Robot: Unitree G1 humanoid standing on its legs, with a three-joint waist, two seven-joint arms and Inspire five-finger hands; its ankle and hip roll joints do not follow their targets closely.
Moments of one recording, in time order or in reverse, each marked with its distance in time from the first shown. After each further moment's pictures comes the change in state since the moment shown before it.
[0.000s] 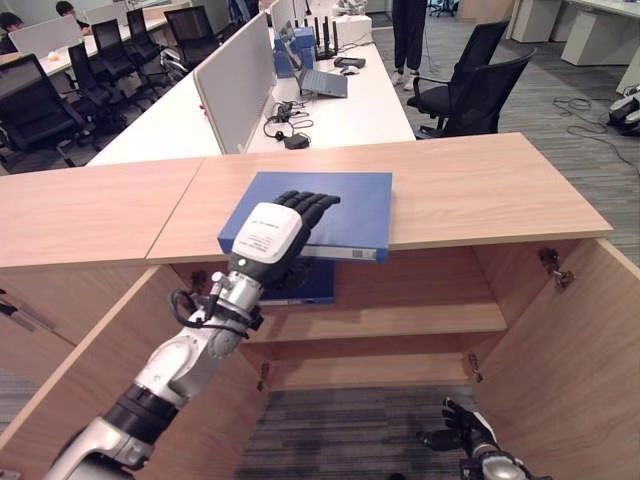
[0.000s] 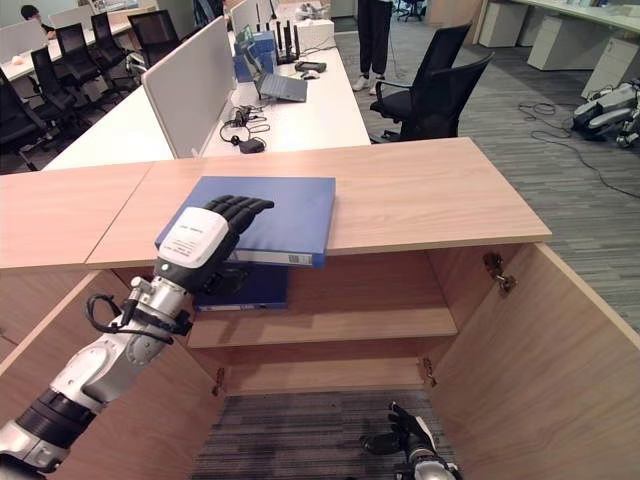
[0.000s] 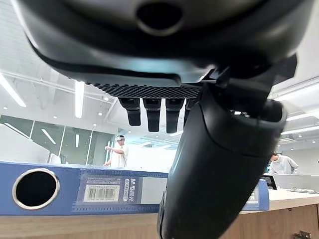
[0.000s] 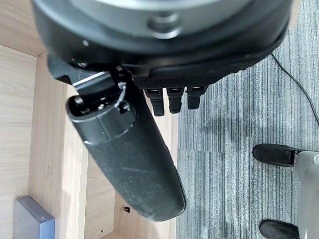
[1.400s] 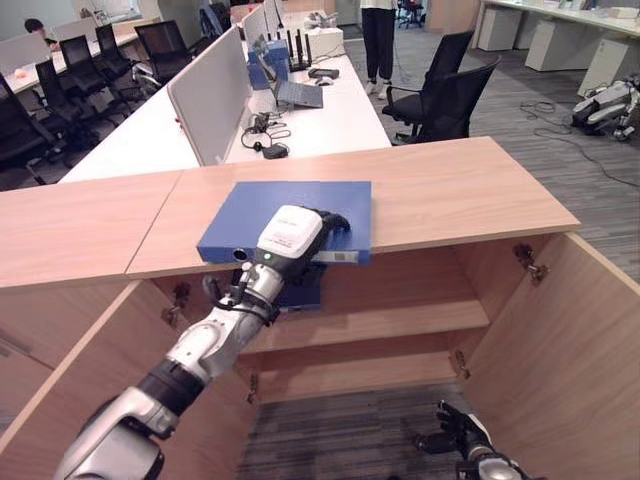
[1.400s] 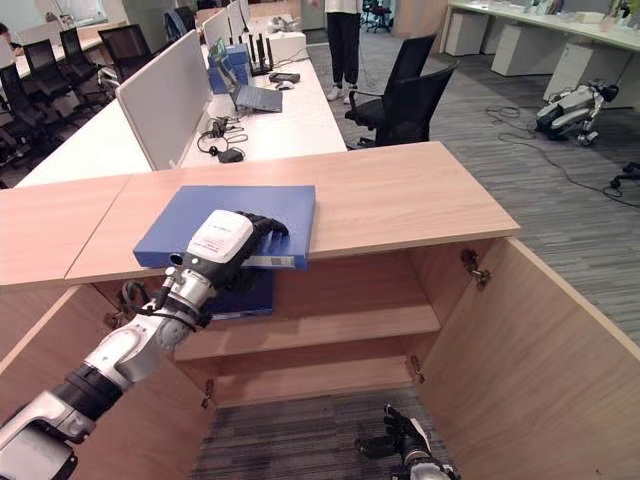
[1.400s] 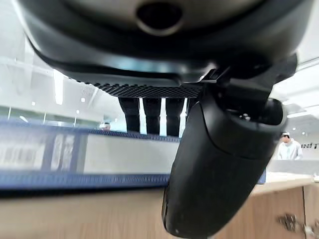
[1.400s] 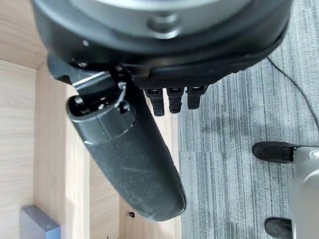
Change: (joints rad) left arm -0.179 -0.075 -0.139 0.195 0.001 0.040 0.009; right arm 0.007 0.007 0.033 0.000 -0.004 0.003 0.005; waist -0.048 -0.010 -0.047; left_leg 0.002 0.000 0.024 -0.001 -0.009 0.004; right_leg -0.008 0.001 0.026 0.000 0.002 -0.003
